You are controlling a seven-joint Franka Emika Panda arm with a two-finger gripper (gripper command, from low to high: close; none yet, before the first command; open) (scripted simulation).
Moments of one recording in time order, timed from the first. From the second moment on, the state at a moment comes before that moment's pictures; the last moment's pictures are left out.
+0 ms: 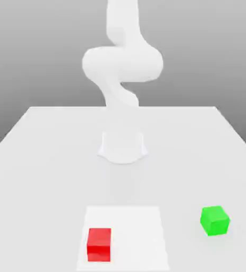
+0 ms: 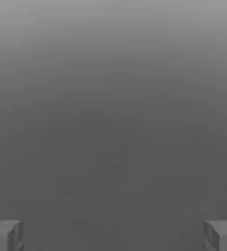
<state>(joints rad) 0.00 -0.71 -0.01 -2.32 0.00 2.34 0.79</state>
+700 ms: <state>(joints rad) 0.00 0.06 -0.09 -2.52 0.04 2.66 0.66</state>
